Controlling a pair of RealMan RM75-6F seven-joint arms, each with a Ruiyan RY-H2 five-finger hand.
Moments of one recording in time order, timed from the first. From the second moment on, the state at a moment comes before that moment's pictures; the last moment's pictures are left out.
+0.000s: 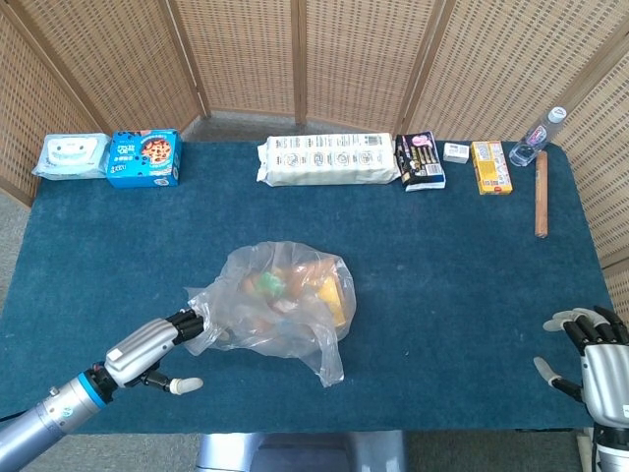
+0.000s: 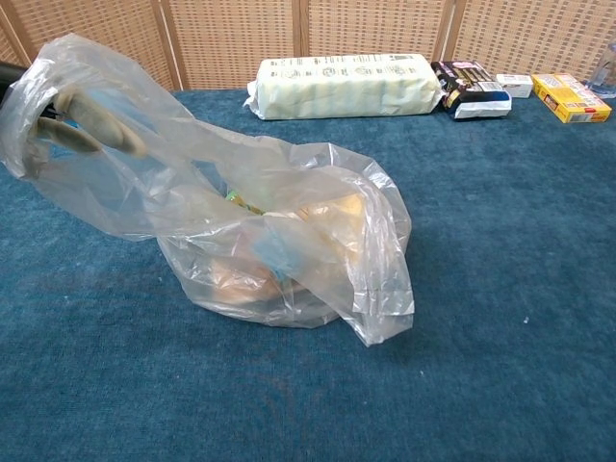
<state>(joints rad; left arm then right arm) -0.56 -0.92 0.14 -1.97 1.82 1.10 -0.59 -0.03 -1.06 0.07 -1.78 -1.62 1.67 -0.13</state>
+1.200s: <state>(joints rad) -0.65 -1.07 0.11 -1.90 1.80 1.05 -0.77 -0.04 -1.05 0.07 -1.80 -1.62 1.67 -0.15</state>
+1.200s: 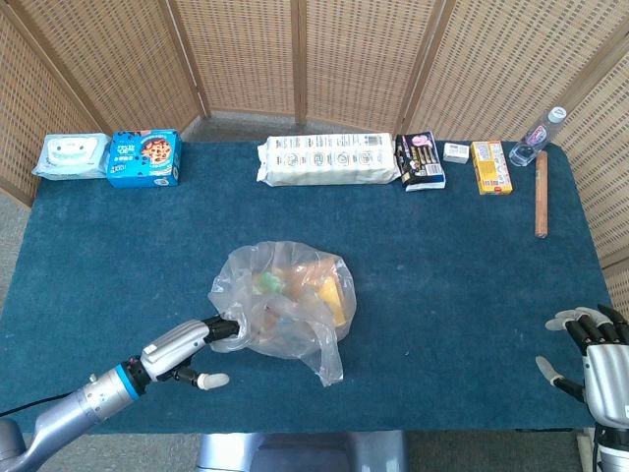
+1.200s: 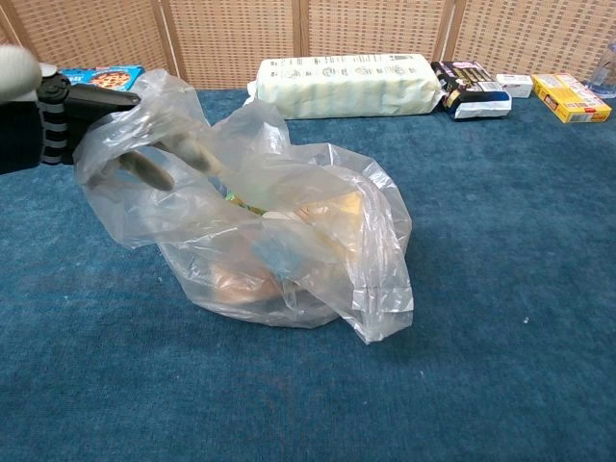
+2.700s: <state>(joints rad) -0.78 -1.13 0.19 -1.59 1.79 1.35 -2.34 -0.03 -1.06 0.08 -1.79 -1.62 1.66 -0.15</state>
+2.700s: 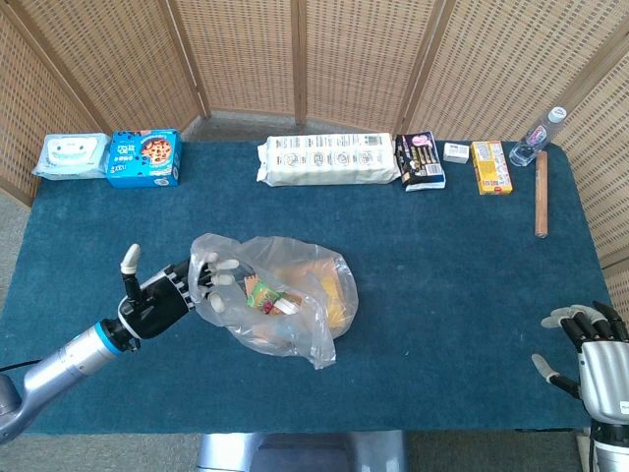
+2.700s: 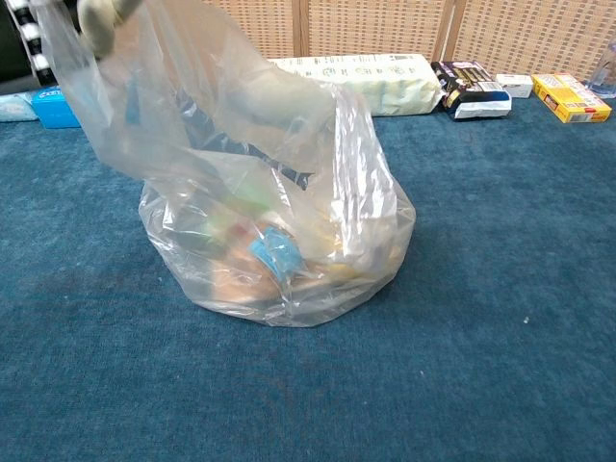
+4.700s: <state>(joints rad) -1.01 -1.11 0.29 -1.52 1.92 1.19 -2.32 -0.02 -1.07 0.09 -1.79 -1.64 1.67 -0.14</state>
